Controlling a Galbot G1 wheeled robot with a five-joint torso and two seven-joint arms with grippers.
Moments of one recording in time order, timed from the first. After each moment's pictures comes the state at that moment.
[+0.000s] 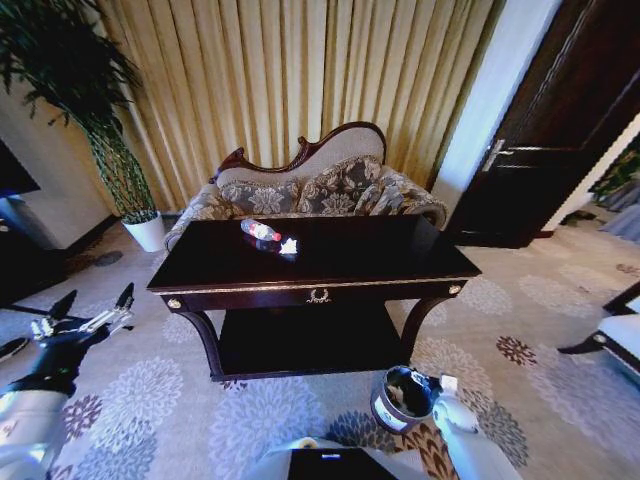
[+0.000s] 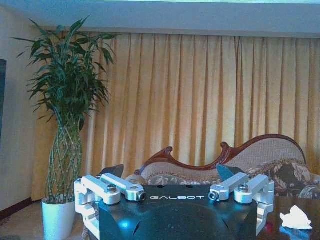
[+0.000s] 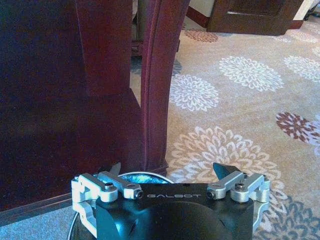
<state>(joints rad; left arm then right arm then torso) 1.87 -1.36 -1.34 -2.50 -0.77 0.23 0.15 -1.31 1.21 0.60 1.17 0.38 -0.15 0.14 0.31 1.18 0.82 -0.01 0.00</state>
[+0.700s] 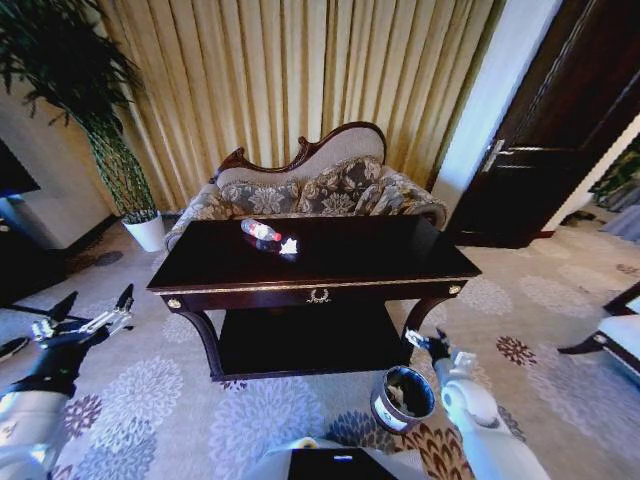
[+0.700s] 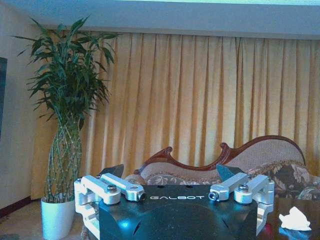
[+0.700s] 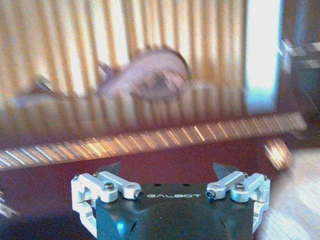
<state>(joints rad) 1.87 -1.36 -1.34 -2.50 -0.78 0.23 0.15 -1.56 1.18 0.70 2.03 0.53 -0.20 0.11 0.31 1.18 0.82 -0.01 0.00</state>
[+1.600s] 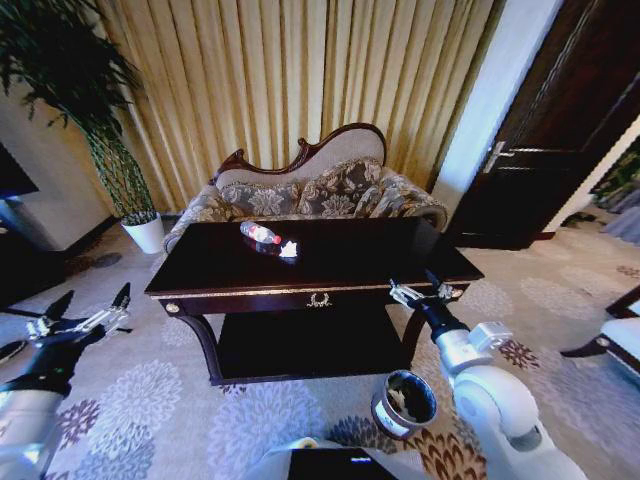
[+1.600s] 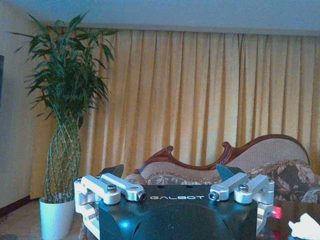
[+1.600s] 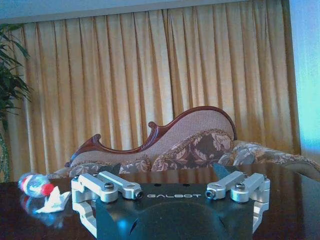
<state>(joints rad) 1.87 -1.35 -1.36 -2.50 -0.80 0.27 0.14 -1.56 1.18 0.66 2.39 0.53 -0.28 0.14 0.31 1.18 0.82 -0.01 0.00</state>
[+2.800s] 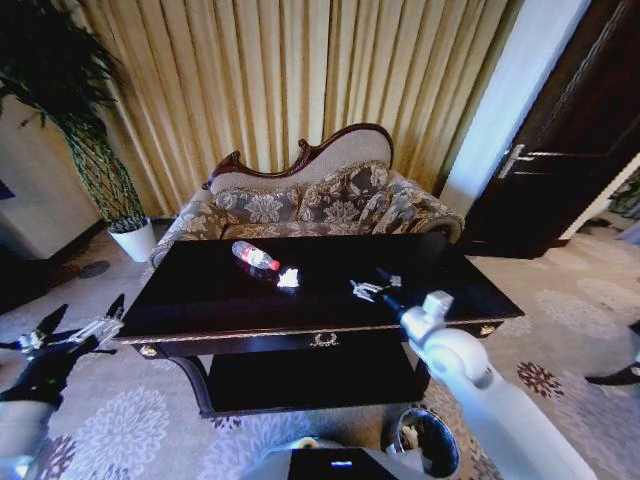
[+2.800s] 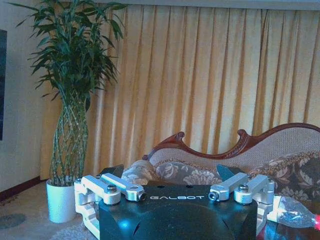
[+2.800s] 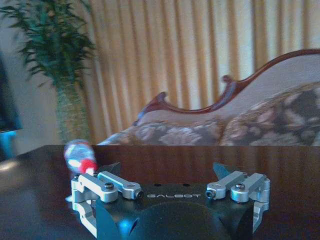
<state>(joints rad) 1.89 -1.40 -1.39 -2.50 -0.81 0.31 0.14 -1.14 0.92 0.28 2.16 0.82 -0.38 0.12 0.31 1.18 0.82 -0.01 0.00</state>
